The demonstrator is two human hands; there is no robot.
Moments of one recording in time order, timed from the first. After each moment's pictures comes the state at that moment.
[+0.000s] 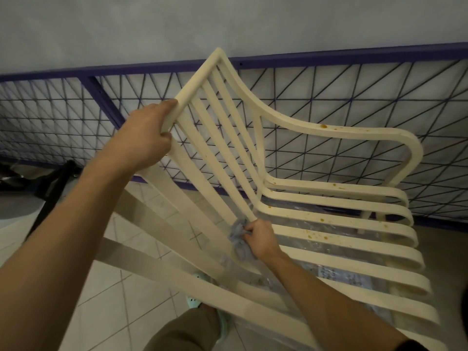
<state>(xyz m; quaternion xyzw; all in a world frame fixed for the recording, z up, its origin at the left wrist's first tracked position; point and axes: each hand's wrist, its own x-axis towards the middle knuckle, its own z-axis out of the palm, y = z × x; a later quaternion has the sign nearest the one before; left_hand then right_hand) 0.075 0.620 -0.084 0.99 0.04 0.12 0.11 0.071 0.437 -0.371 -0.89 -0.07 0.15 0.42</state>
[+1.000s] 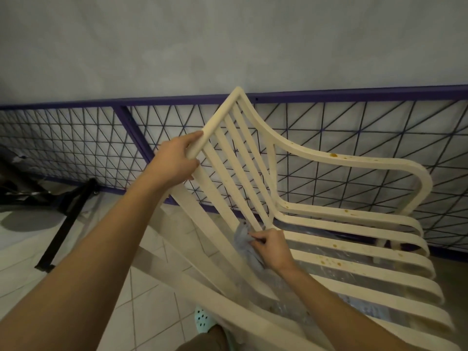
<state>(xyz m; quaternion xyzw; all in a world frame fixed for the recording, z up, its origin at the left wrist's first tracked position) 0.077 0.624 -0.078 0.96 0.10 0.09 0.26 0.073 0.433 -0.324 -0.84 -0.14 0.09 0.52</state>
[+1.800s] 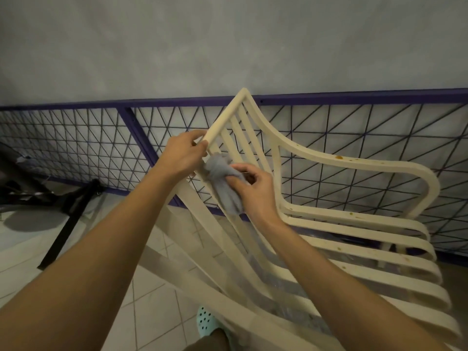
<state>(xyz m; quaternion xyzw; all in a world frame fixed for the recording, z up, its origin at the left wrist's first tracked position) 0.096 0.626 -0.078 0.95 0.08 0.12 0.29 0.095 0.479 -0.175 -0.62 -0.13 0.00 0.77</state>
